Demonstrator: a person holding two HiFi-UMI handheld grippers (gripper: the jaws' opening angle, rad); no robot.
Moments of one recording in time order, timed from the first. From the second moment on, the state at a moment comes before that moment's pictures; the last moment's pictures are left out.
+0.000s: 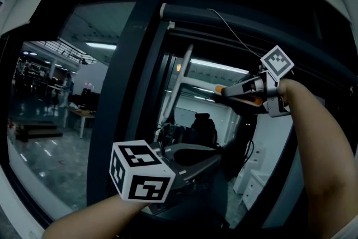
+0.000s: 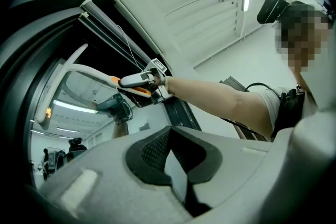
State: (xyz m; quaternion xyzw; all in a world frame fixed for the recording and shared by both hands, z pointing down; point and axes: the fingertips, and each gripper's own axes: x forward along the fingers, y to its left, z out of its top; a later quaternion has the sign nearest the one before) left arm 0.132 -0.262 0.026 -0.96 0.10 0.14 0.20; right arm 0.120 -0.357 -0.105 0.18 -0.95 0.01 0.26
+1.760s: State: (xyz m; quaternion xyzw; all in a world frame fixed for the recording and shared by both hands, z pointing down) left arm 0.121 -0.270 0.031 -0.97 0.04 0.12 0.20; right arm 0.172 -0.374 -0.112 0.26 -0.94 0.04 0.23
